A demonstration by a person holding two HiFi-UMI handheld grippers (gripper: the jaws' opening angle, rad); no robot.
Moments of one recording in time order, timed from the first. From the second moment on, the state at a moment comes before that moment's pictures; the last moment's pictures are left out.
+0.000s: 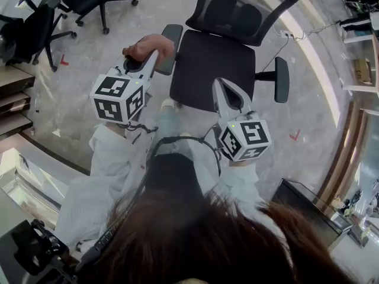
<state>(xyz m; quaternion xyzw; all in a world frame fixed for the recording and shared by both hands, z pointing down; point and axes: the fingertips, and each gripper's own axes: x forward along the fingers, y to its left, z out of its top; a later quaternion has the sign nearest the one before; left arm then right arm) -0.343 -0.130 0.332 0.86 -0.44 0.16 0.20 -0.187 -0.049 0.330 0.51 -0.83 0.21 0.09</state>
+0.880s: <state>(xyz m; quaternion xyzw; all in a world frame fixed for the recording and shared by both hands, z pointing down) -0.293 -0.317 0.531 0.79 -0.40 0.21 0.41 -0.187 -0.146 0.419 0.51 -0.79 0.31 0.14</state>
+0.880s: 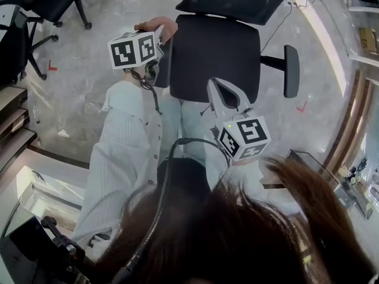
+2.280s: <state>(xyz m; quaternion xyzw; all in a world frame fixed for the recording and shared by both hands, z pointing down) -0.326 -0.142 0.573 0.75 -0.37 0.37 0.41 -0.211 -0.136 0.433 0.44 -0.83 0.30 0.15</state>
